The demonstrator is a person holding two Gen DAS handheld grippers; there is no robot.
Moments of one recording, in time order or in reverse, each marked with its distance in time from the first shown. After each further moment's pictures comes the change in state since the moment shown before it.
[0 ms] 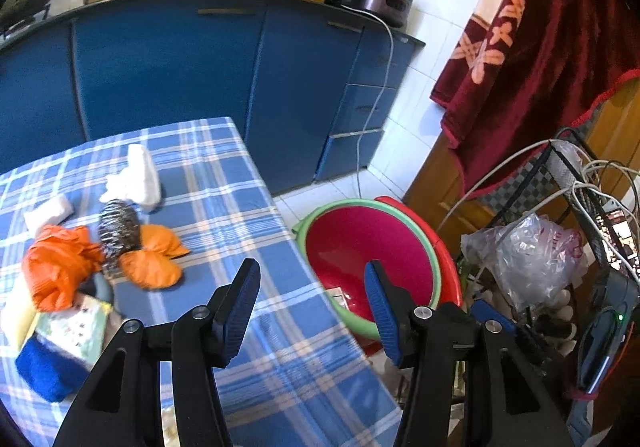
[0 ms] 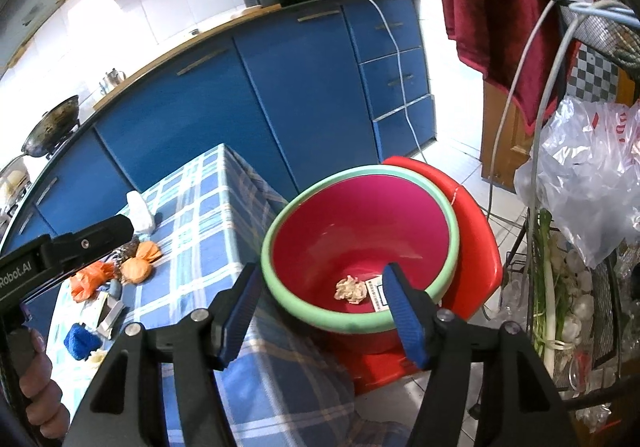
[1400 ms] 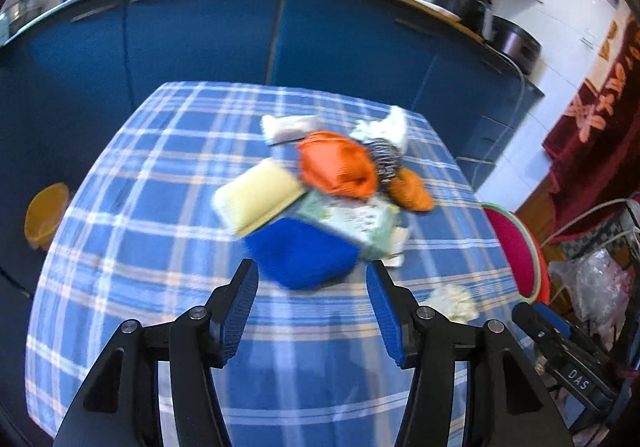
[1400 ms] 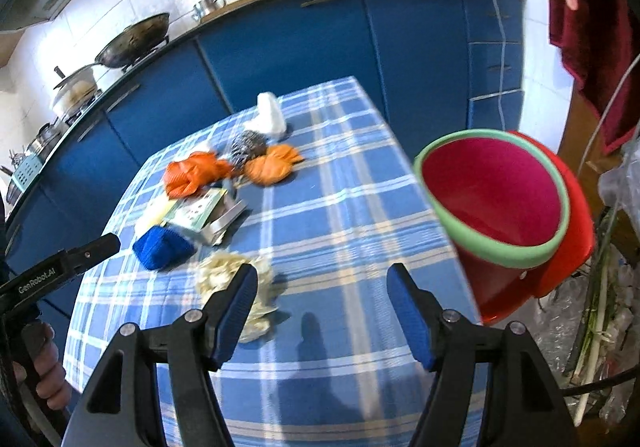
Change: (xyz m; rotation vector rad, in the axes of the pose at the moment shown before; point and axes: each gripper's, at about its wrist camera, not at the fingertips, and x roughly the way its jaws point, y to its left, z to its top) left arm -0.116 0.168 -0.095 -0.288 -0.031 0.322; right arm -0.010 0.125 -0.066 -0.215 0.151 0.202
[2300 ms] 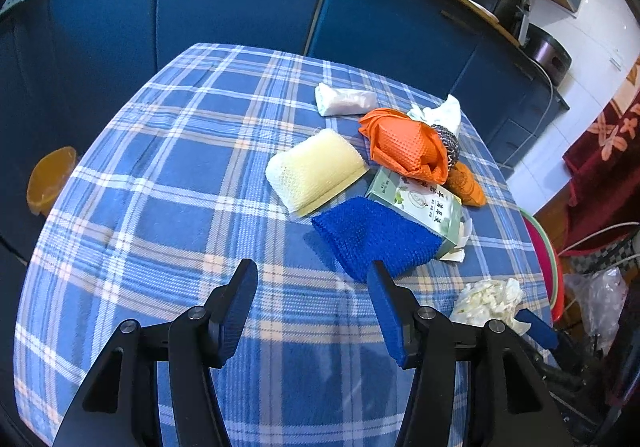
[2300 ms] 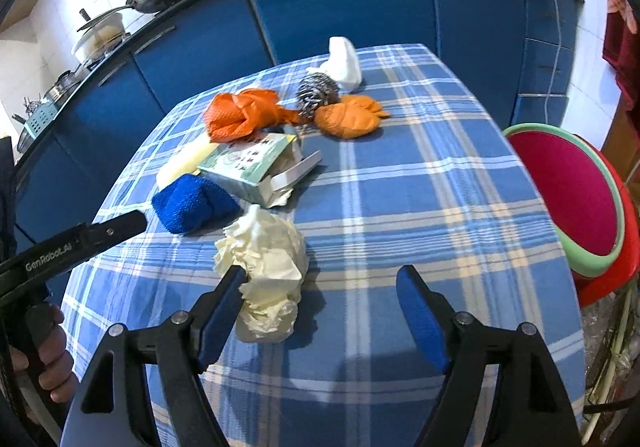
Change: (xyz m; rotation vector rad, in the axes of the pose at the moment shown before) left arm 0.031 0.044 -0.006 -0.084 0.059 0.015; right arm 0.055 0.062 -0.013 -0.127 0.106 0.062
